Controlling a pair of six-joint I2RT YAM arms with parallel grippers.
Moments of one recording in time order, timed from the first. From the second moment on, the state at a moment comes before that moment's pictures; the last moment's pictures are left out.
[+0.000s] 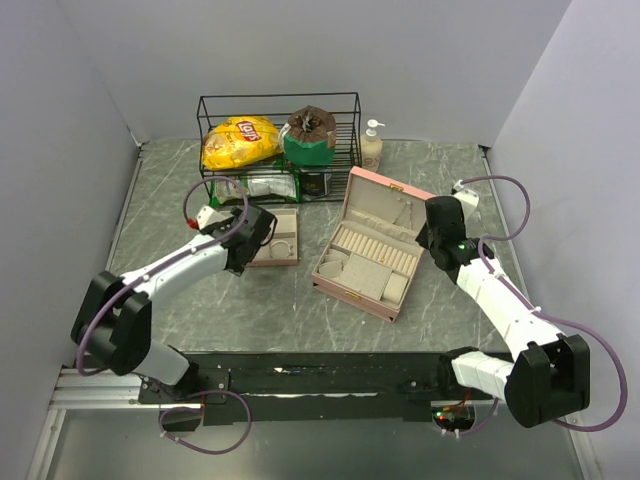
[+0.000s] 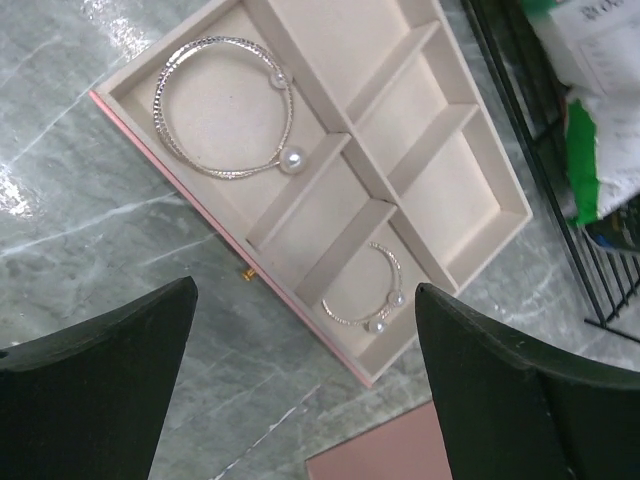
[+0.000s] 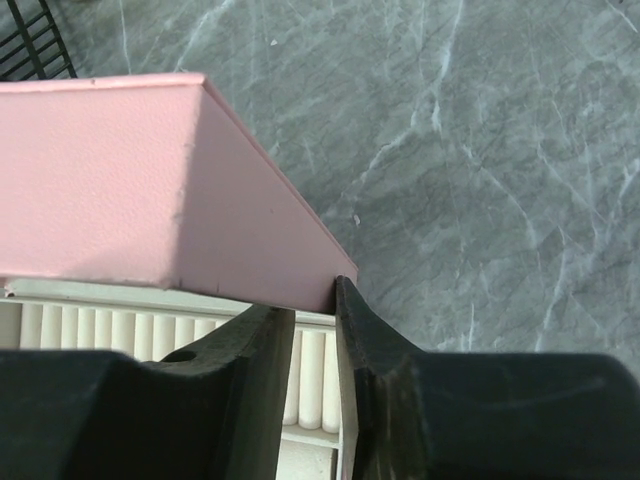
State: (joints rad) left arm -0.57 1.45 0.99 -0.61 -0.59 -1.52; right arm 0.25 1.14 0.83 -0.40 0.41 0.58
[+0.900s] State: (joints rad) left arm -0.51 1.67 1.03 -0.66 -0.38 -1.70; right arm 0.25 1.14 0.83 -0.38 0.39 0.58
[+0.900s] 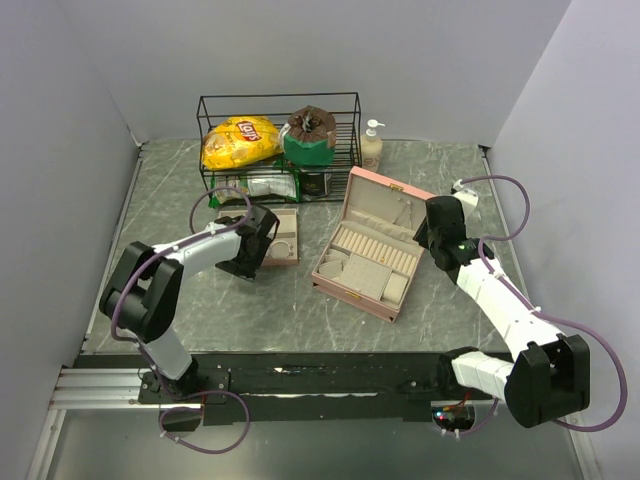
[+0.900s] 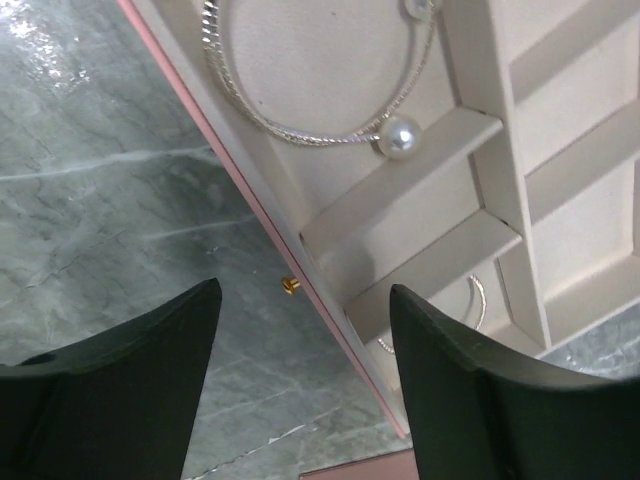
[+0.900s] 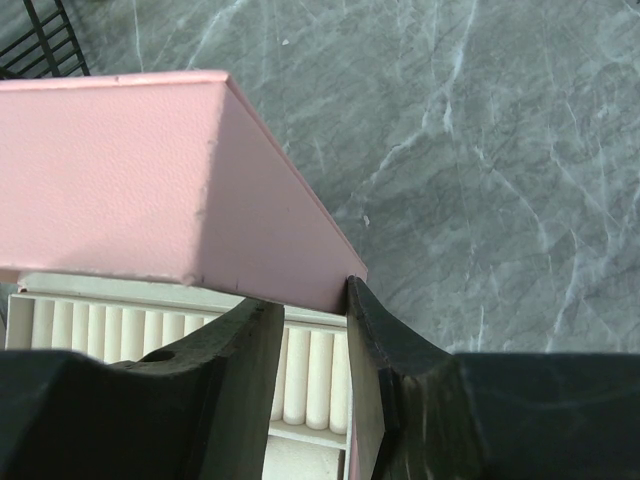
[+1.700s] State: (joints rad) left arm -0.49 1.72 1.04 -0.67 -0.36 -1.75; right arm 0.25 1.15 0.82 -0.37 0.39 0.58
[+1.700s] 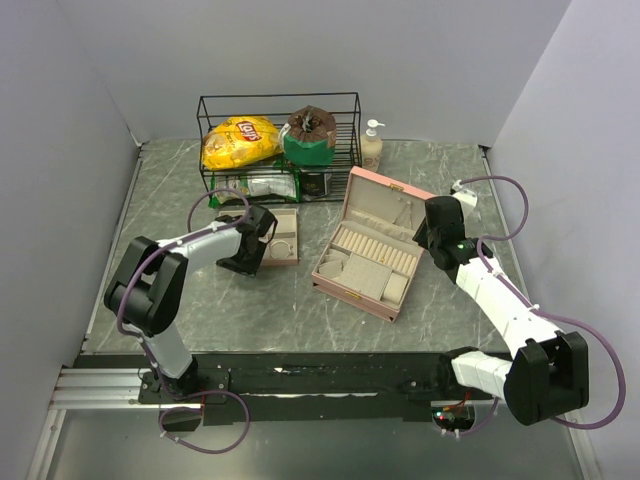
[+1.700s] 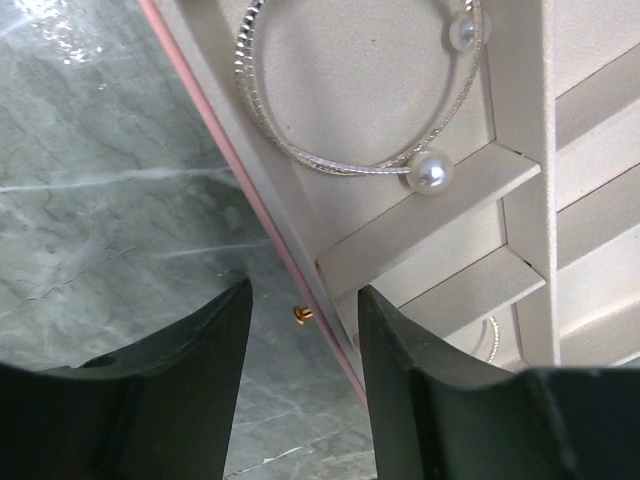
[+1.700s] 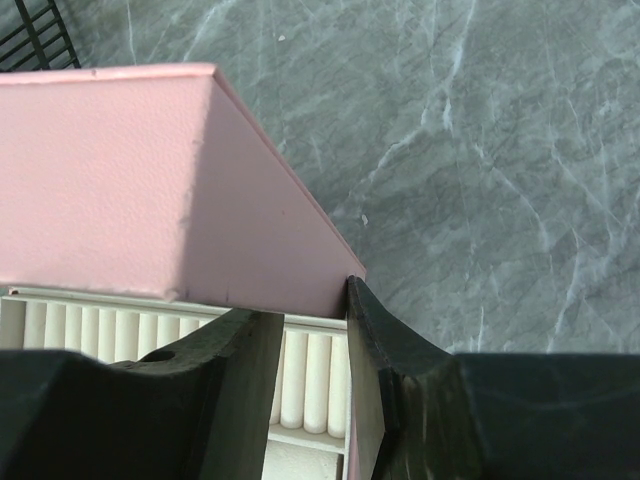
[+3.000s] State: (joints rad) left arm -0.48 1.52 0.79 -0.54 -0.42 -1.57; right arm 0.25 1.06 0.77 -0.37 0.31 0.62
